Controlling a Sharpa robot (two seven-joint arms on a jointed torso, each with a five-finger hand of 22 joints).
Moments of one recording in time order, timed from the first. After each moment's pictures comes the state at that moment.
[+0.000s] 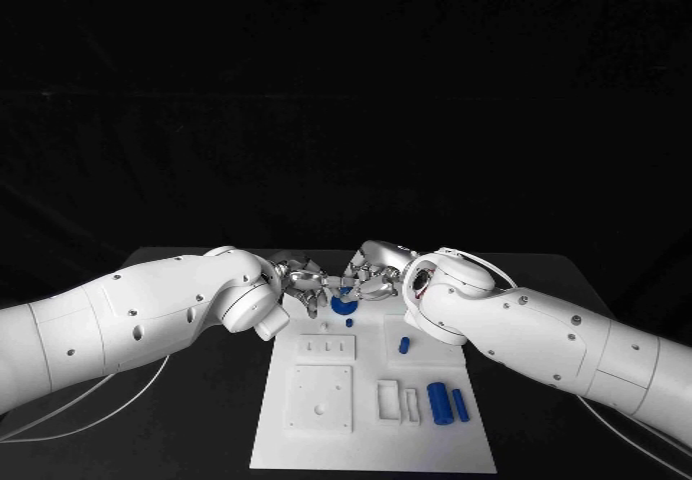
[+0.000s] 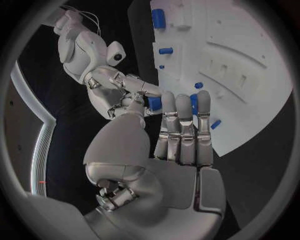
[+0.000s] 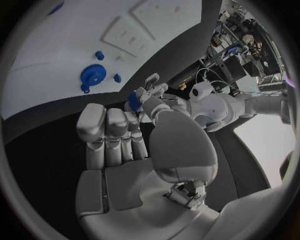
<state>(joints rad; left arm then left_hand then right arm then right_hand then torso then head) 1.43 -0.60 -0.17 1.31 -0.52 -0.16 -0.32 1.14 -0.03 -0.07 0.14 0.20 1.01 0.04 0.37 0.45 1.30 -0.04 0.71 0.39 1.17 -0.07 1.09 0.38 0.02 0.94 -0.09 0.84 0.62 1.14 -0.54 0.20 1.37 -1.47 -0.14 -0.24 1.28 -0.06 0.37 -0.13 0.12 1.18 0.07 0.06 0.06 1.20 -0.01 1.14 1.11 1.45 -0.08 1.03 1.03 0.08 1.46 -0.10 0.97 1.31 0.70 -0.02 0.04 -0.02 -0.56</state>
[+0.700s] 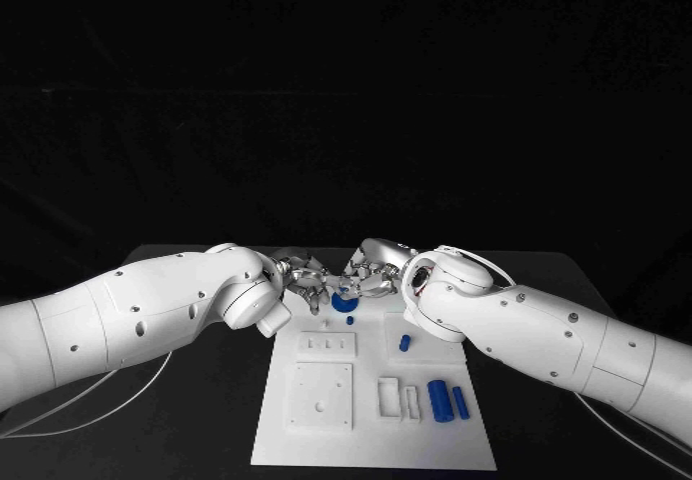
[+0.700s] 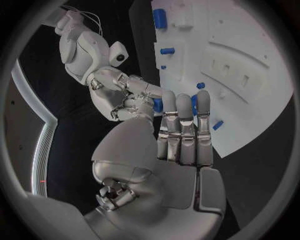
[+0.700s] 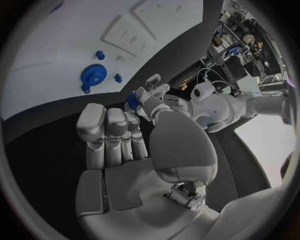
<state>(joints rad) 1.43 -0.59 -0.17 1.30 -0.52 -0.15 -0.29 1.28 0.12 -0.08 0.01 0.26 1.10 0.02 0.24 0.44 1.32 -0.04 0.66 0.38 1.18 -0.08 1.09 0.38 0.02 0.96 -0.09 0.83 0.64 1.14 -0.53 0.20 1.35 -1.48 -0.15 -0.25 1.27 -0.06 0.37 -0.13 0.12 1.18 0.07 0.06 0.06 1.20 -0.01 1.13 1.11 1.45 -0.08 1.02 1.03 0.08 1.46 -0.10 0.97 1.31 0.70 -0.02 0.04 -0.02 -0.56</state>
